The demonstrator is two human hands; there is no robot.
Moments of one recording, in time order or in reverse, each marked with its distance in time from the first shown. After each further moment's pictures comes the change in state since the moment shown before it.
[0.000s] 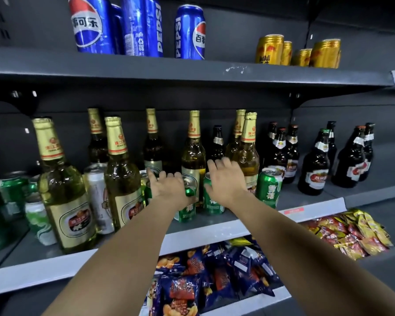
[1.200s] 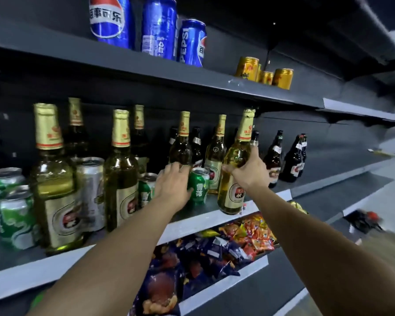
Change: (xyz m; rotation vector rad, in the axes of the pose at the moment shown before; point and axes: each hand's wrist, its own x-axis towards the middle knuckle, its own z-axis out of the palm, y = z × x) left_hand -0.028 -0.009 -0.002 -0.394 0.300 0.348; right_hand -0.052 0.014 -0.066 0.563 0.181 0.796
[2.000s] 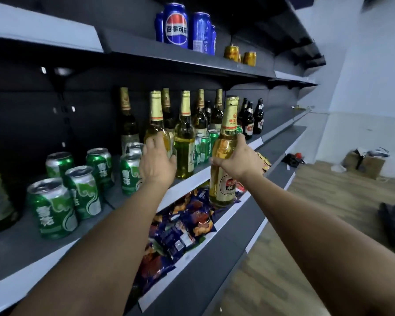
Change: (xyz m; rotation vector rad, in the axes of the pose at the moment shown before) left_hand -0.170 -0.206 -0.117 -0.487 0.141 -0.011; right_hand -0.280 -0.195 0.027 -0.292 0.123 0.143
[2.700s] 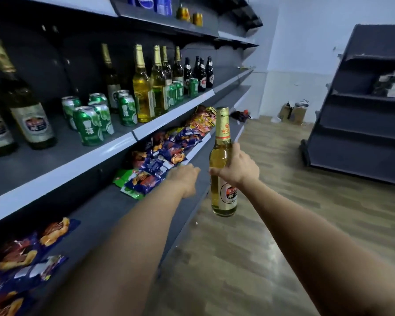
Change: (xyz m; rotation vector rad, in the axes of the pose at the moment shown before) left_hand -0.306 -0.002 -0.157 0.363 -0.871 0.580; right_hand -0.377 -0.042 -0.107 -0.172 -0.137 0.297
